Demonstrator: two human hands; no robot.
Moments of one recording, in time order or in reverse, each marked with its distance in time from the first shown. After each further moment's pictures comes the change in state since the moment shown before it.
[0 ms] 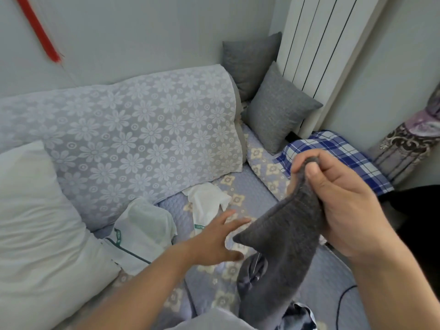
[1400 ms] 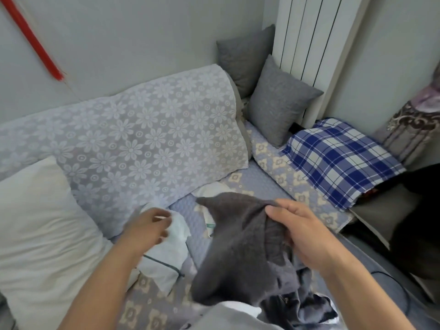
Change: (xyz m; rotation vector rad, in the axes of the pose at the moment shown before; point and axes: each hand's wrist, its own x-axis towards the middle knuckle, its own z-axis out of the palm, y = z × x) left_hand -0.108 -0.025 -0.094 -0.513 0.501 -0.706; right_hand -0.023 0.087 0.019 0.070 0.083 0.441
